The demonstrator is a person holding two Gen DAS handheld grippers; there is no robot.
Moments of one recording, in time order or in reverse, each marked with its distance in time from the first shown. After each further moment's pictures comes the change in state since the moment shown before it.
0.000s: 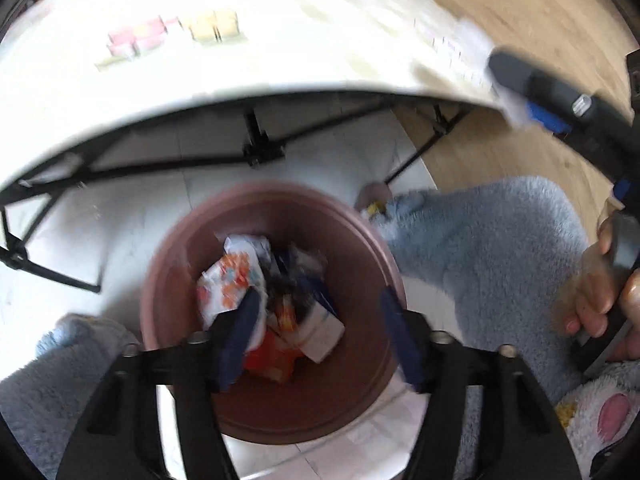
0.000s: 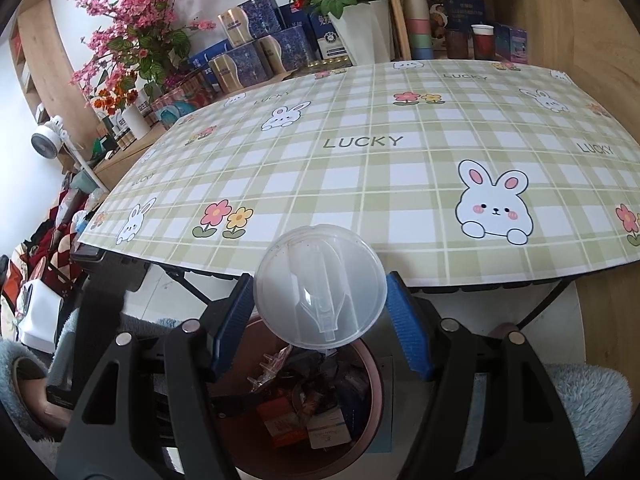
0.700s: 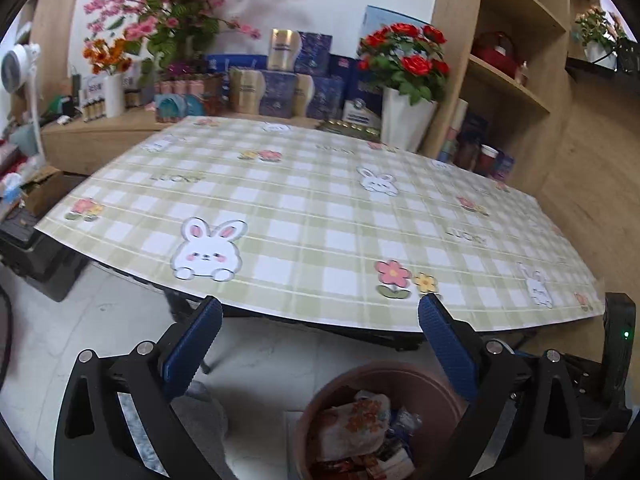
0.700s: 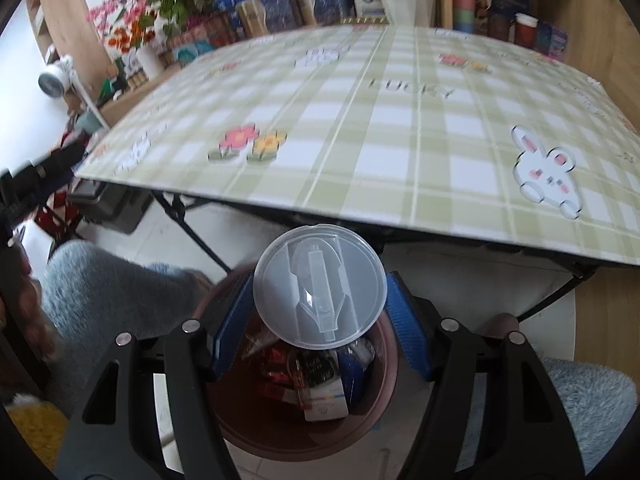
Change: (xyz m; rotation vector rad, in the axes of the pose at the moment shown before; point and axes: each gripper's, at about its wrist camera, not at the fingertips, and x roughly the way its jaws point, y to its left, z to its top) left arm -0.155 0.045 -0.026 -0.302 -0.665 0.454; right arm 0.040 0.030 -0.032 -0.139 0.178 -0.002
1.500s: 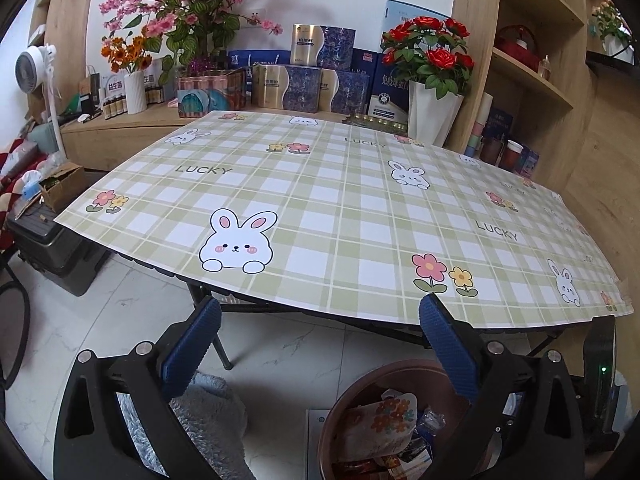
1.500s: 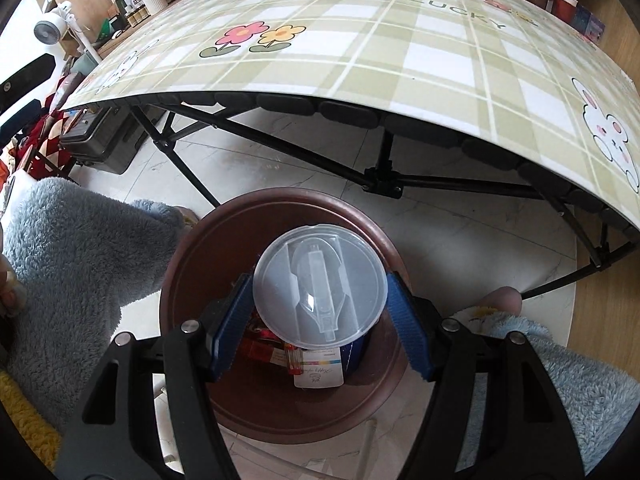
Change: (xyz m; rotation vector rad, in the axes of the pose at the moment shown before) left arm 0.012 0.016 -0.008 -0.013 0.029 0.062; right arm 0.047 0.009 -0.014 -0.071 0.187 -0.002
